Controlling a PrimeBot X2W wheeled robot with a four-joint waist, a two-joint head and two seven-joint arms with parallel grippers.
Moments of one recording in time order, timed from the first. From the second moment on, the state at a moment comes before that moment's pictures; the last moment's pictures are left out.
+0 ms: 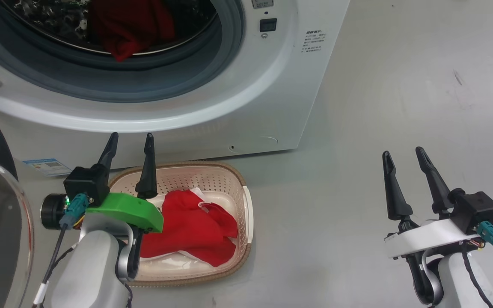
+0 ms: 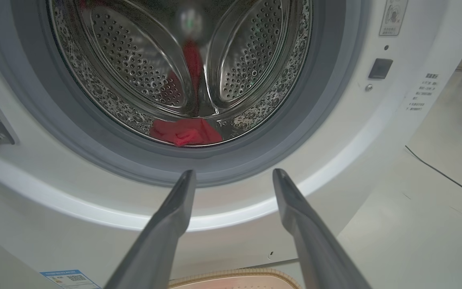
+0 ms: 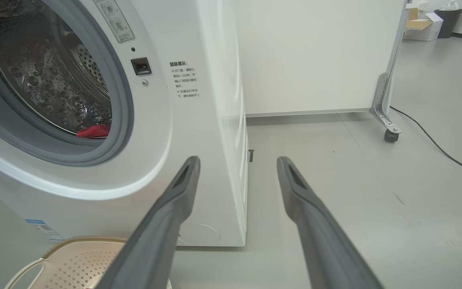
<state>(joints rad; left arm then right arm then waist) -0.39 0.03 -0.25 0.43 -0.39 0.03 -0.25 -0.10 -0.04 0.07 0.15 0.25 0.11 -0.26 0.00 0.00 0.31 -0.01</state>
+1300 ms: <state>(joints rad) 0.01 0.05 -0.27 0.20 -0.34 0.06 -0.25 0.10 -0.04 0.12 0.14 0.25 0.05 -0.26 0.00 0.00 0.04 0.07</state>
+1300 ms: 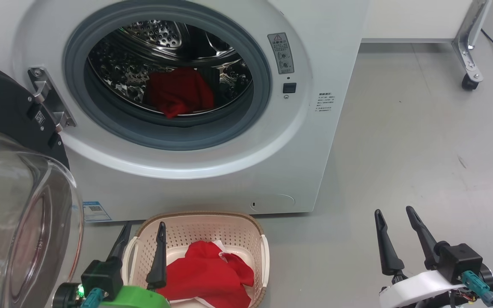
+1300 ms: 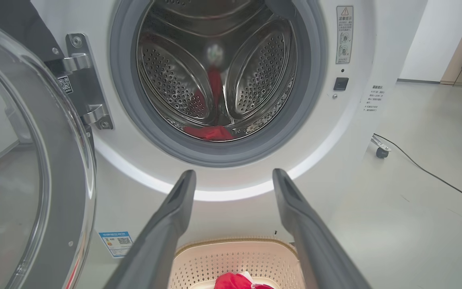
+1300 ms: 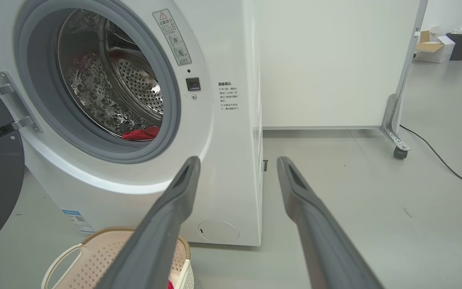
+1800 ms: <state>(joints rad) 0.05 0.05 -0.27 0.18 -0.34 0.07 -0.25 0.12 -0.04 0.13 0.15 0.26 0.04 -0.26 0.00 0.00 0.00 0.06</state>
